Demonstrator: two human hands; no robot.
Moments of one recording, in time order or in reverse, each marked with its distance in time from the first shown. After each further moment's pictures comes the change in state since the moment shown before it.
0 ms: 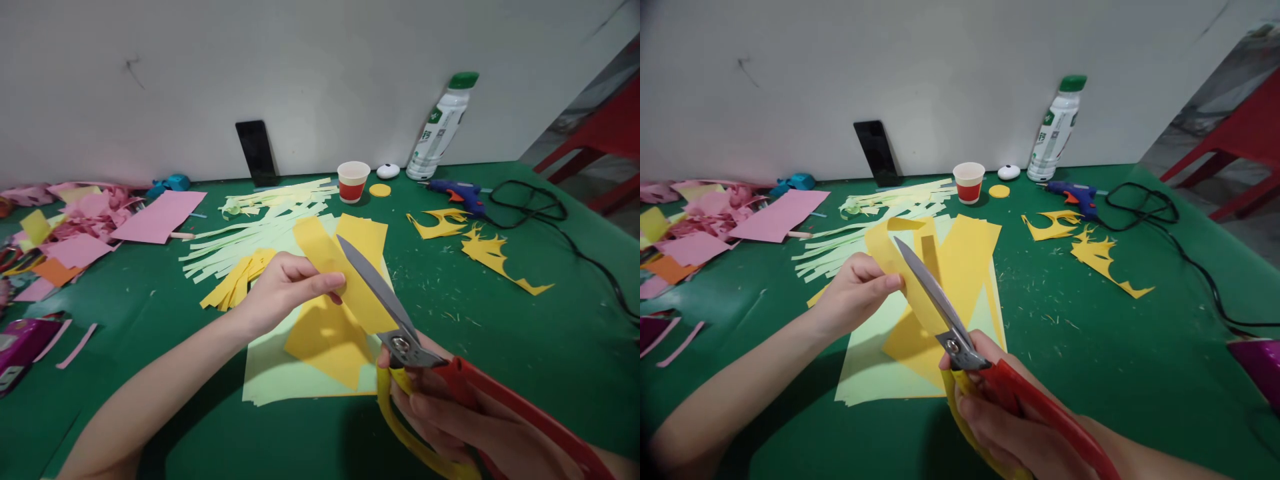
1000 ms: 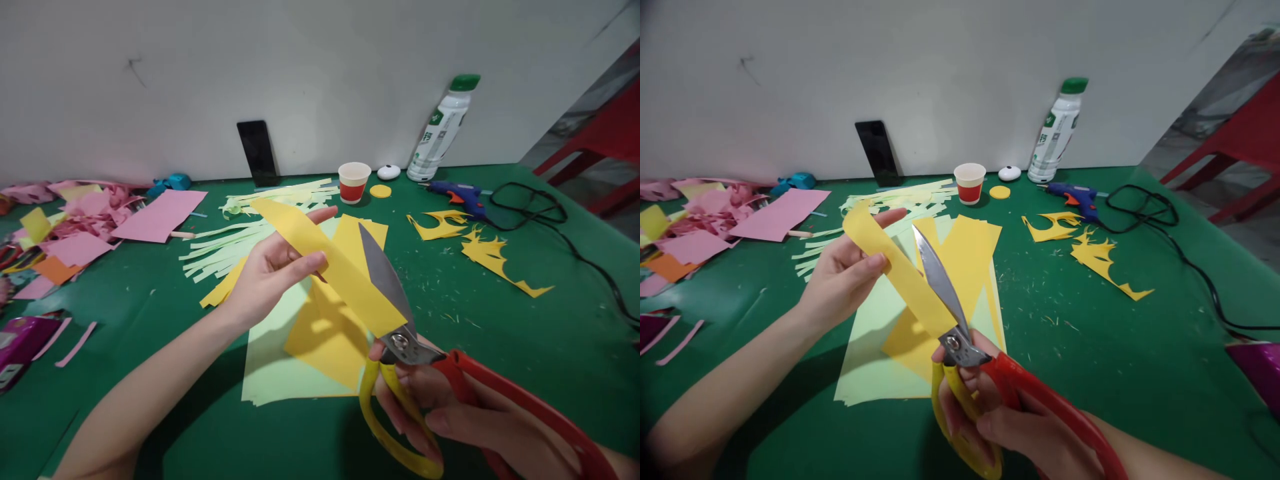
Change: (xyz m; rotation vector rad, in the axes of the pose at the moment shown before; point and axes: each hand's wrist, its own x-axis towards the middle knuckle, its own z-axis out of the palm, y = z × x) left_hand 0.003 0.008 -0.003 -0.087 0.085 0.256; right_hand 0.003 -0.013 -0.004 -0.028 -0.164 -0.053
